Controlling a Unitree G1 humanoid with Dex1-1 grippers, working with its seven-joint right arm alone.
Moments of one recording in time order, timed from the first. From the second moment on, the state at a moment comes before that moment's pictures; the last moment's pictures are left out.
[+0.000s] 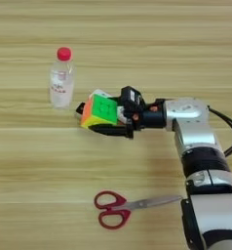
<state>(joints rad) -0.55 -0.53 -0.01 0.70 0.23 -0.20 1.49</state>
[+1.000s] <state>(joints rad) -0.88 -0.54 -0.21 1.15 0.10 -0.33 0.63</state>
